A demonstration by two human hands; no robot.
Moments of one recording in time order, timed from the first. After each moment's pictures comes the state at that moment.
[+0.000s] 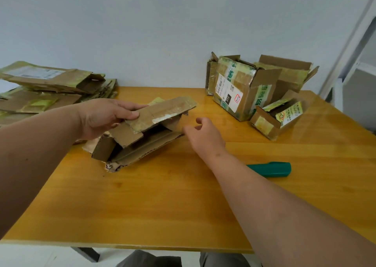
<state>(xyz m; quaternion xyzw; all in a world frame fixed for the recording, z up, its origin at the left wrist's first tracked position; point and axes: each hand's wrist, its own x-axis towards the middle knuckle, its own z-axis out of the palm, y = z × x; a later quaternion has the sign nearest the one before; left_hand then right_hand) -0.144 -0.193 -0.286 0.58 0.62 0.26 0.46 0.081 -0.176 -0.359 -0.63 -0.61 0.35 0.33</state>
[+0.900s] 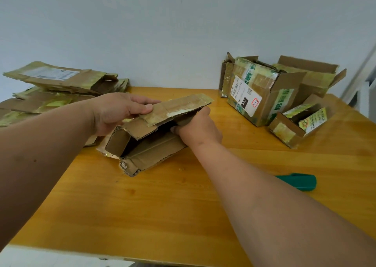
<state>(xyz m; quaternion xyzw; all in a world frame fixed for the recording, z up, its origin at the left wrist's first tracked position) -0.154 -0.179 -0.275 0.58 0.63 0.27 0.44 0.029 -0.155 -0.336 -0.66 -0.64 0.27 0.28</state>
